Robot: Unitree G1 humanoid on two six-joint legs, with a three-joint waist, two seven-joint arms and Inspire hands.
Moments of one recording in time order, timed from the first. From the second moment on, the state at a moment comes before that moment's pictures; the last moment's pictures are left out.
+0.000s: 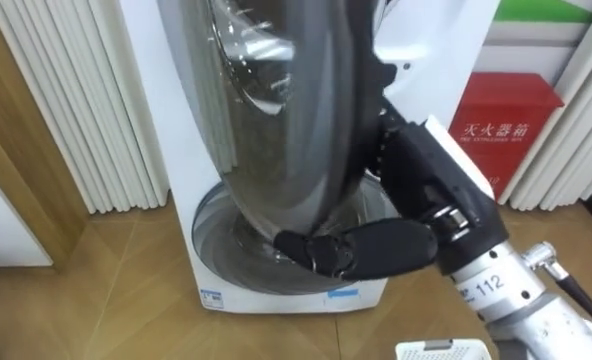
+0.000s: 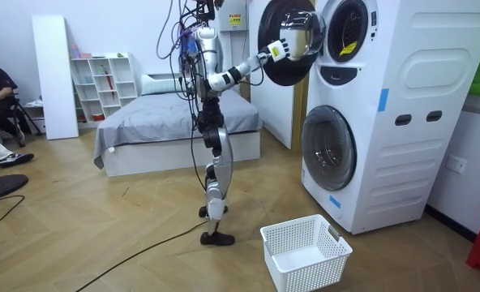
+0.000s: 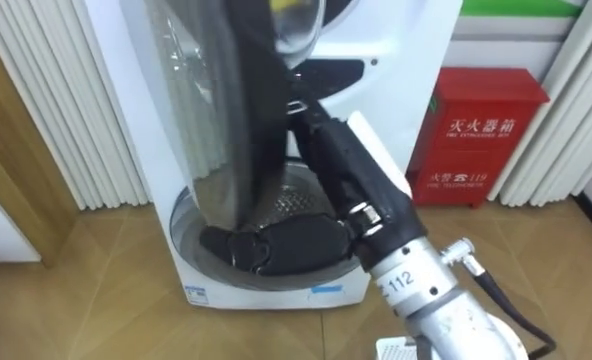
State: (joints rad) left arm 0.17 0.25 -0.05 1.19 0.06 -0.02 0.07; right arm -0.03 -0.34 0.18 -0.54 0.12 0.06 0.23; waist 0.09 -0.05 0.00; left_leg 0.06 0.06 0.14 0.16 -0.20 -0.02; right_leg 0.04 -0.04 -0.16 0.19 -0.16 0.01
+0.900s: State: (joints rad) left arm 0.13 0.27 -0.10 1.18 0.08 0.01 0.06; right arm -0.24 -0.27 0.41 -0.61 0.08 0.05 0.40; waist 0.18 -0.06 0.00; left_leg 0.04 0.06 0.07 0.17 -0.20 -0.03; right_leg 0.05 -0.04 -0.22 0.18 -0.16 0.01
